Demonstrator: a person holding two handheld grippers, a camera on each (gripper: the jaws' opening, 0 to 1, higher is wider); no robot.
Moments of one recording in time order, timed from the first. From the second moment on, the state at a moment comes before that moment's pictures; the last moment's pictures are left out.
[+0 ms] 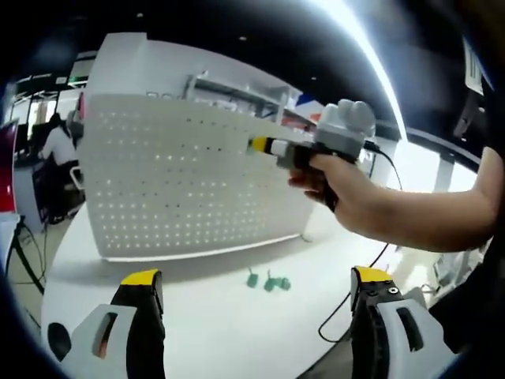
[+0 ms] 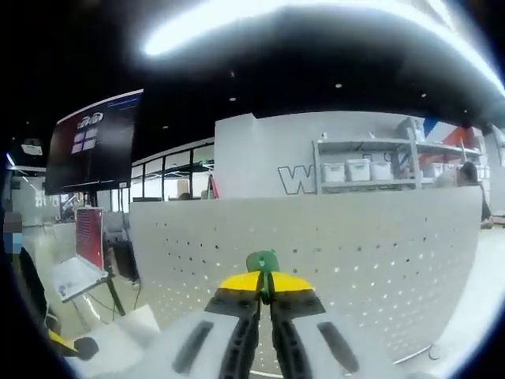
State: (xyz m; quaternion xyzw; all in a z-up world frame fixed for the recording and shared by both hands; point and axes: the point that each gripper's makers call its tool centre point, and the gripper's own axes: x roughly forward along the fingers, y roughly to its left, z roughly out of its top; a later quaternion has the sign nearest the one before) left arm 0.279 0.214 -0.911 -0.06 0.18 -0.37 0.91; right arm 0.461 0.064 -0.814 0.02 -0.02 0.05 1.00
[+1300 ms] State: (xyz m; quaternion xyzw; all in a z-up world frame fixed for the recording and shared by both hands) left arm 0.288 0.231 -0.916 -0.07 0.19 -0.35 0.92; right arm 0.510 0.019 -0.807 0.07 -0.03 -0.03 1.00
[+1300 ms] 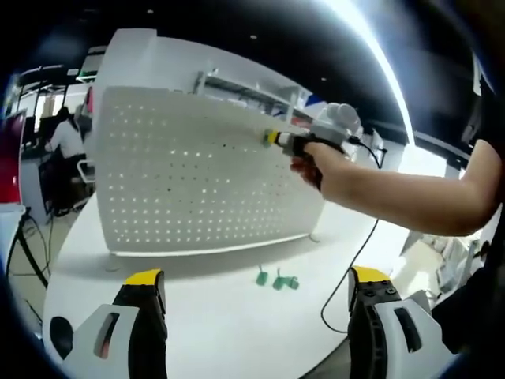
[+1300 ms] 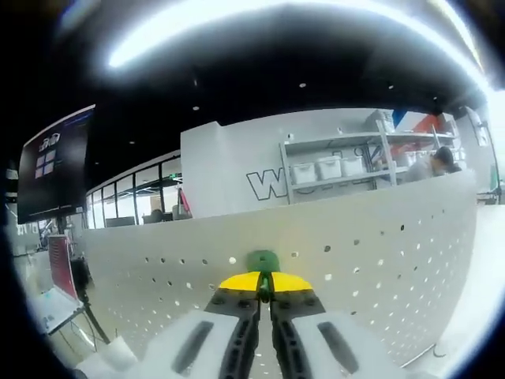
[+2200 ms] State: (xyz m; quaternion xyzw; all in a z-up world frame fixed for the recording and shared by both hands) left arm 0.278 0.223 -0.913 -0.06 0.20 -0.35 0.91; right arm 0.483 0.022 -0.774 0.02 -0.06 0.02 1.00
